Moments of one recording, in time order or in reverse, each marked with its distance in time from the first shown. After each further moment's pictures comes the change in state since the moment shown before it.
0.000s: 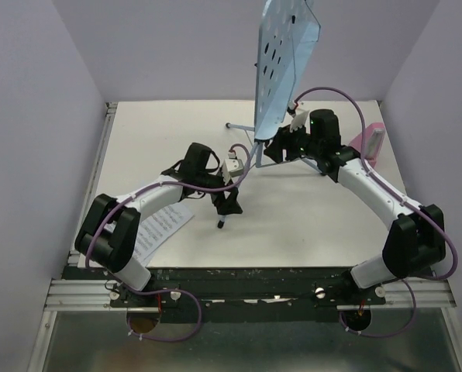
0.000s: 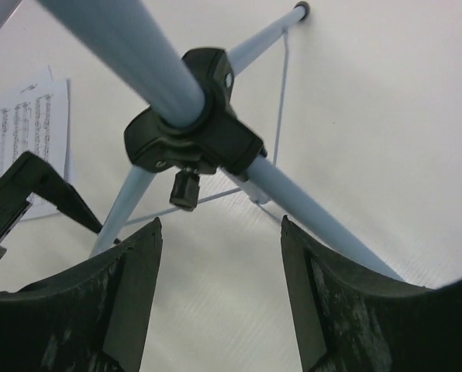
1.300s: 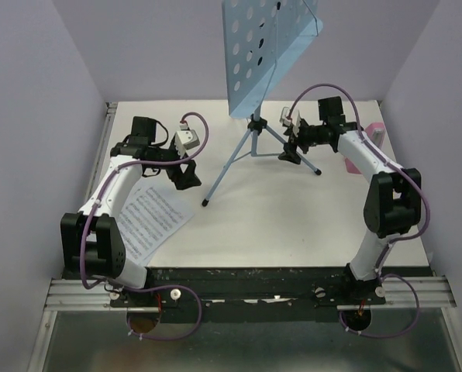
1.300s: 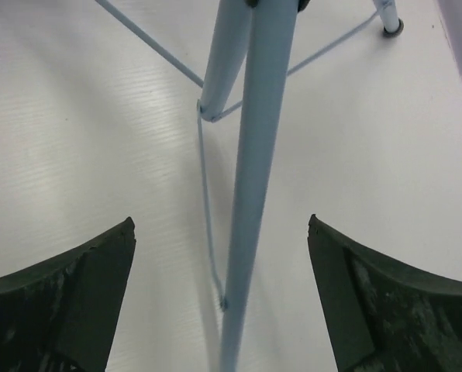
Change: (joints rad) left arm 0.373 -0.109 0.257 -0.586 0.009 0.408; right arm -0.205 0.378 0.362 -0.391 -0.447 -1.107
